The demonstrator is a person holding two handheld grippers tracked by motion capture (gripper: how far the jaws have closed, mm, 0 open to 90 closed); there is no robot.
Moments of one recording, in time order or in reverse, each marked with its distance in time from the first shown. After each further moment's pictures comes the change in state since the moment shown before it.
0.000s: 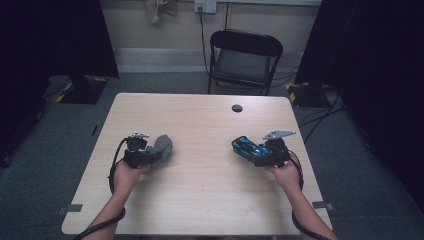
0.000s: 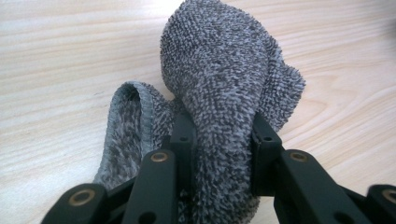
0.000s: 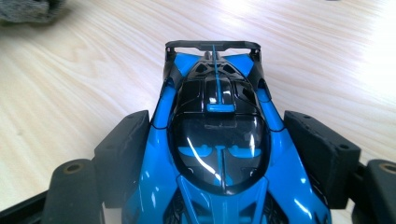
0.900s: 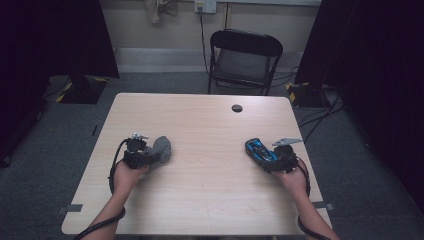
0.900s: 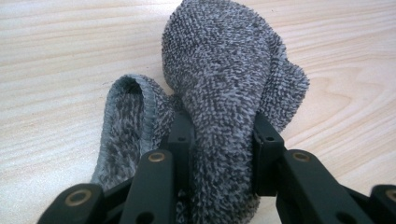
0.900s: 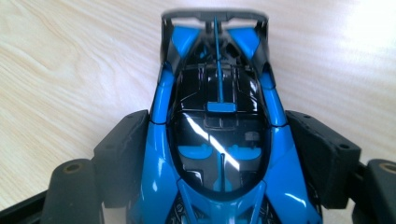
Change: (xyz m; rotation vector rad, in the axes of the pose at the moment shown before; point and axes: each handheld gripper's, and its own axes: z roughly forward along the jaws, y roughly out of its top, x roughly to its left) left arm 0.007 -0.004 0.009 0.023 0.012 0.003; right arm -0.032 -0.041 0.010 0.058 -0.088 0.057
